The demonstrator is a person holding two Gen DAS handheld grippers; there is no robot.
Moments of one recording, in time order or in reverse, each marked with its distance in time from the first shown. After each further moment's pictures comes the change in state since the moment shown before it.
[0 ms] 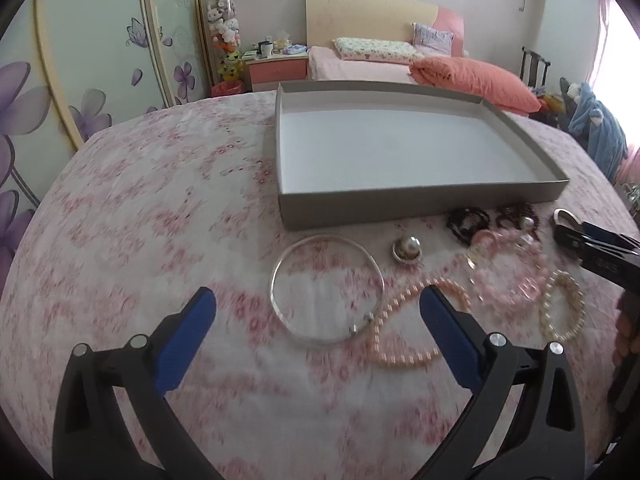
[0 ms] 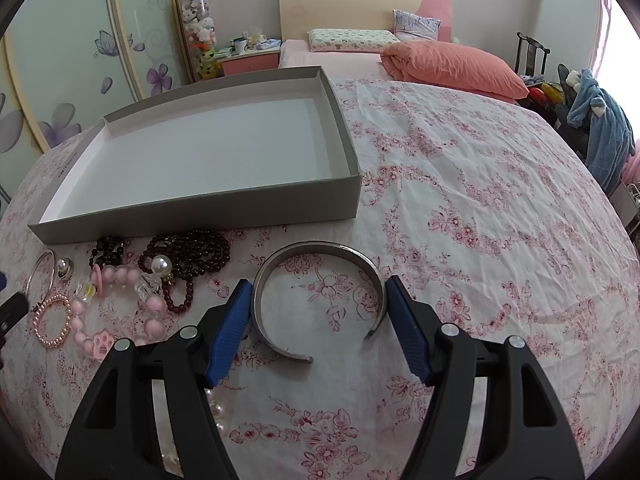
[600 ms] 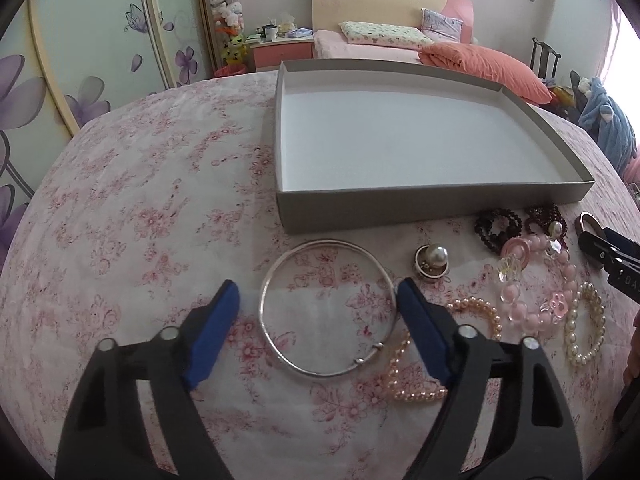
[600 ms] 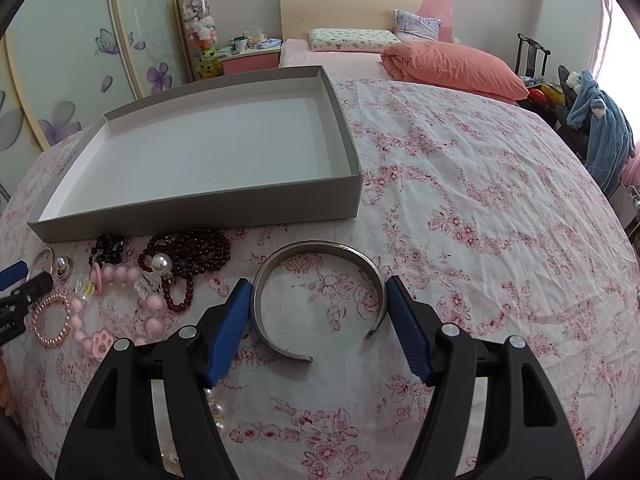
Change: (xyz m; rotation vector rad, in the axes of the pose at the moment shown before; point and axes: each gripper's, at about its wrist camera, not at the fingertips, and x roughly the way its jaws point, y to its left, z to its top) left arm 0.028 0.003 0.007 -0.014 0.057 0.009; right arm 0.001 0.001 0.000 -0.010 0.000 -0.006
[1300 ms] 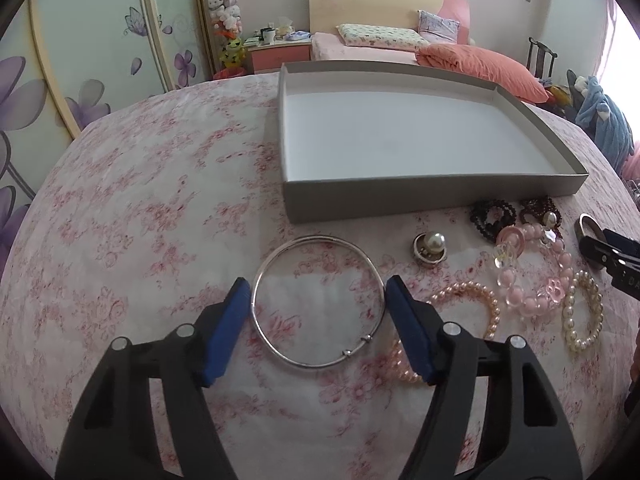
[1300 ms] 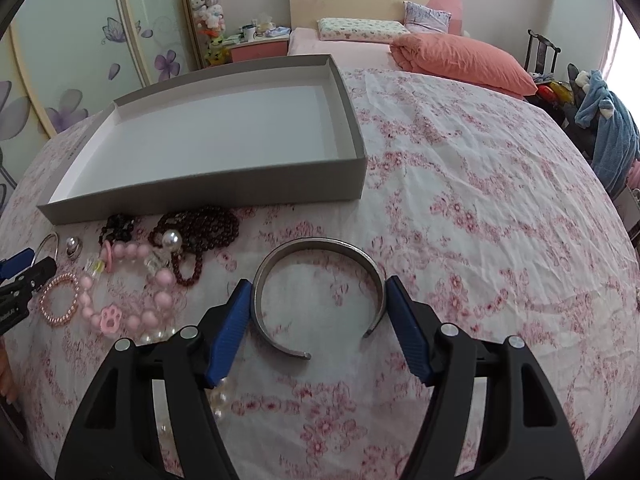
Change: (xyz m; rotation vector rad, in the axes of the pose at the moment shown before) left arm -0.011 0.001 -0.011 0.005 -0.013 -0.001; right arm -0.008 0.000 -0.009 -0.025 0.038 0.023
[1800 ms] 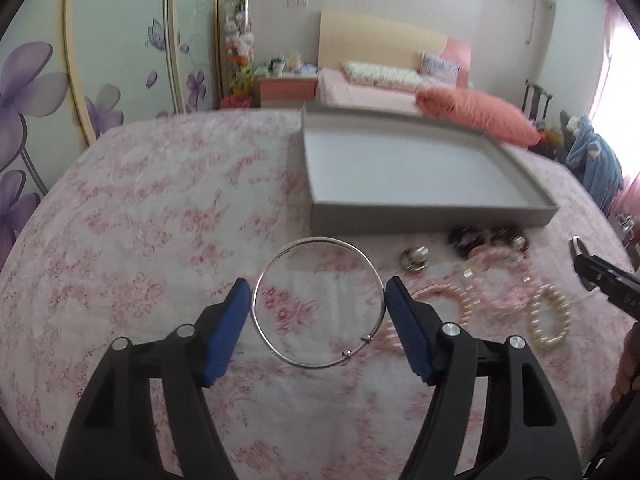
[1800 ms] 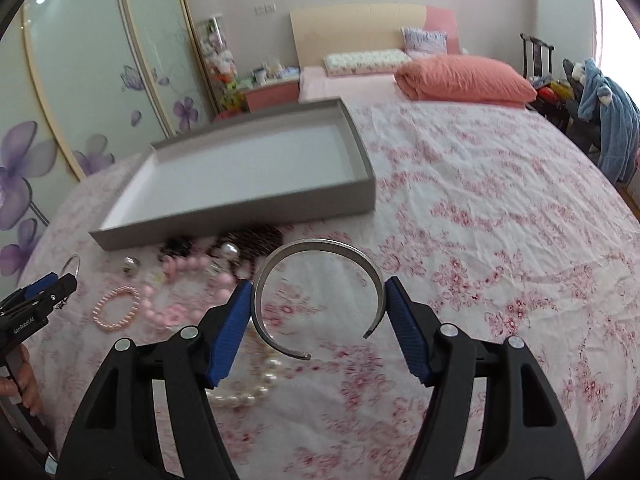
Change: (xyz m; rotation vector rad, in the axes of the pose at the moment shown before) left arm -0.056 0.011 -0.018 -0.070 -0.166 -0.046; right arm -0.045 0.003 -0.018 0.077 -0.162 0.105
